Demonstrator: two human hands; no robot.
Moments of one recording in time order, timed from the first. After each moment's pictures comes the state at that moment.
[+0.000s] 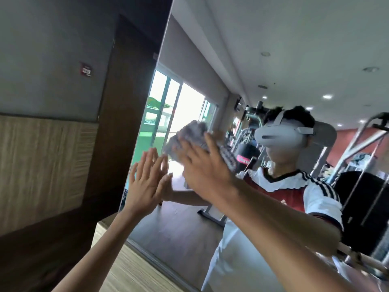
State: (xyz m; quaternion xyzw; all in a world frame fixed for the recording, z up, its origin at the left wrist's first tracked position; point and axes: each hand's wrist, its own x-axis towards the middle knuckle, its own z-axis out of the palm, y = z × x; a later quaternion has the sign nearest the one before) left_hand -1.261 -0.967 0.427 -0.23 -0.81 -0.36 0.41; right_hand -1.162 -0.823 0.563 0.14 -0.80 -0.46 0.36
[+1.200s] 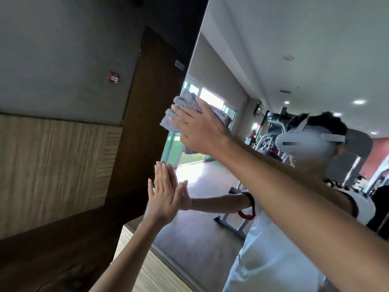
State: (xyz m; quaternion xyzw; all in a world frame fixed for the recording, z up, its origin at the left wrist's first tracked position) left_hand -1.260 -0.972 0.420 -0.13 -0.84 -0.45 0.27; right_hand -1.243 -0.897 0.649 0.20 -0.77 -0.50 0.35
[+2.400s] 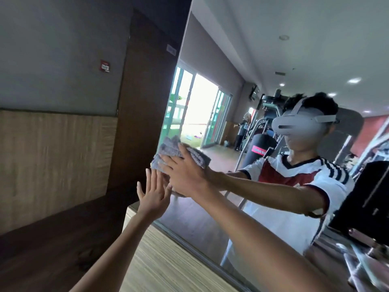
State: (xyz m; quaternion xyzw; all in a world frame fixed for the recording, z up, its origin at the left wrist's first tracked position) left_hand -1.256 -0.995 0.372 -0.13 -0.90 -0.38 0.19; right_hand -1.222 -0.897 0.500 0.21 -0.81 -0.48 0.25
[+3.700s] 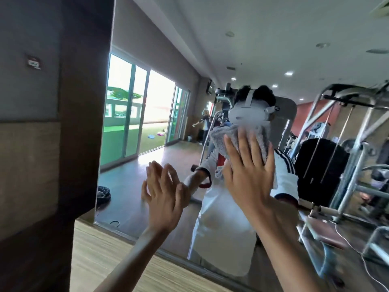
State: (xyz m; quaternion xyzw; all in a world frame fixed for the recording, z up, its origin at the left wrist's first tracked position) left_hand -1.174 -0.865 0.402 -0.22 -0.77 -0.47 0.37; right_hand -1.067 -0.712 0.536 -0.04 -0.75 -0.25 0.61
